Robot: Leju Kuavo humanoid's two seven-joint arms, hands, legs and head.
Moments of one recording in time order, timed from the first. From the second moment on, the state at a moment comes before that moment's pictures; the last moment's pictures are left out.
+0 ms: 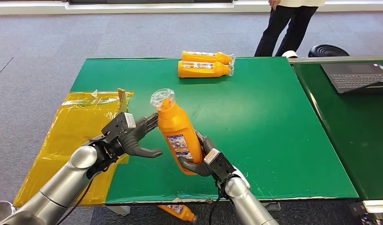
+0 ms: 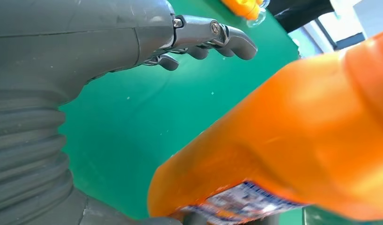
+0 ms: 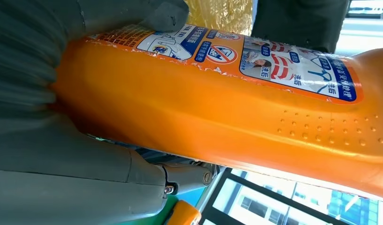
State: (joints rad) left arm -0.51 0.27 -0.57 -1.24 0.32 -0.41 -0.10; right arm -0.33 0.16 0.39 -0.92 0.29 0.22 -0.68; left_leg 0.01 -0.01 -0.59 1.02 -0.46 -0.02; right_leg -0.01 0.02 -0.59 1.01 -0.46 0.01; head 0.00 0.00
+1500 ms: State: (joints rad) left arm -0.53 0.00 -0.60 -1.08 0.31 -0.36 -0.11; right arm -0.35 0.20 0.33 -0.92 0.39 0.06 -0.69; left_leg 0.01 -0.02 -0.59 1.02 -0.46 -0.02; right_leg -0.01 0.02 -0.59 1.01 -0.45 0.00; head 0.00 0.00
